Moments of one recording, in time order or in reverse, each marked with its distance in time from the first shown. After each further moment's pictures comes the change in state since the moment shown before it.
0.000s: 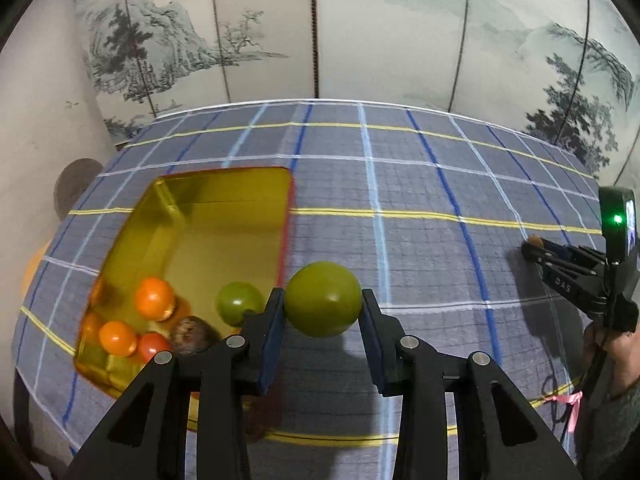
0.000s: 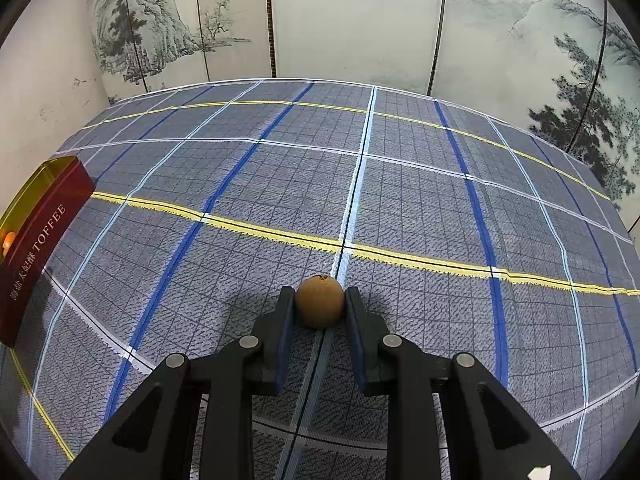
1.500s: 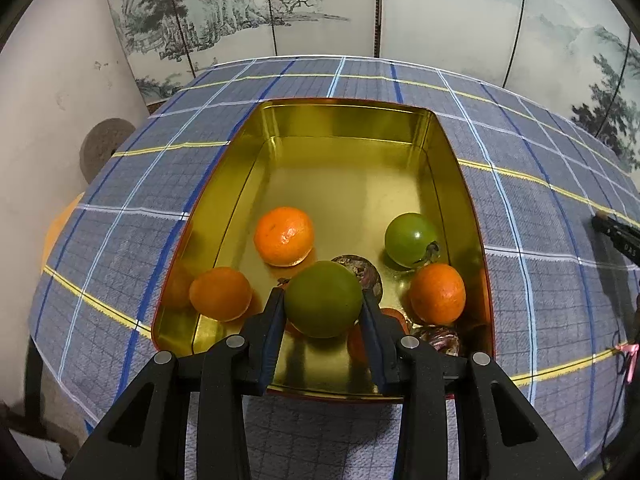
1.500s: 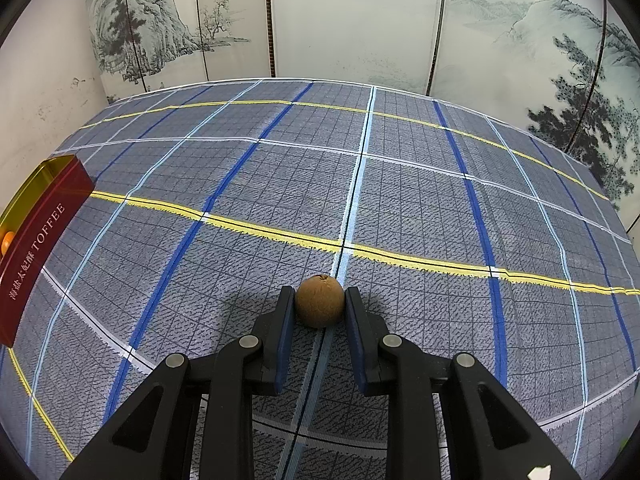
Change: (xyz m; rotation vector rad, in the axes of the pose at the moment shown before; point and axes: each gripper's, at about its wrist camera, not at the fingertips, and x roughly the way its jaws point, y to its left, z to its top) left arm 0.019 0.108 -0.040 -0.055 0.120 0.079; right arm 0.000 0.001 0.000 -0.001 0.000 -0.002
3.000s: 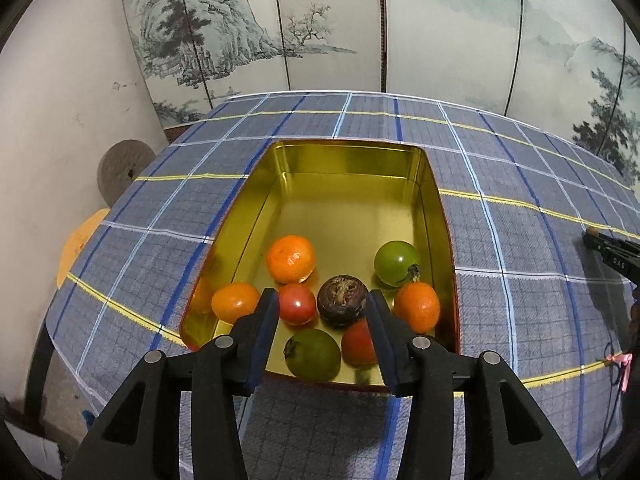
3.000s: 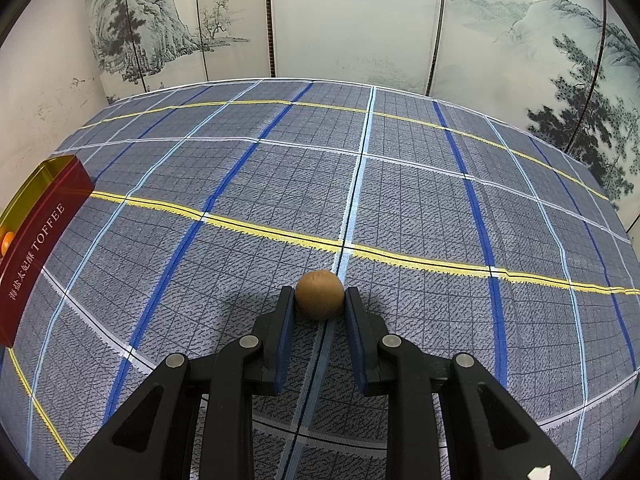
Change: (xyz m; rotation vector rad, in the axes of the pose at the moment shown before) left arm -0.038 -0.007 -0.004 -0.017 -0.117 0.049; right arm 0.000 0.001 0.000 -0.003 0.000 -0.004
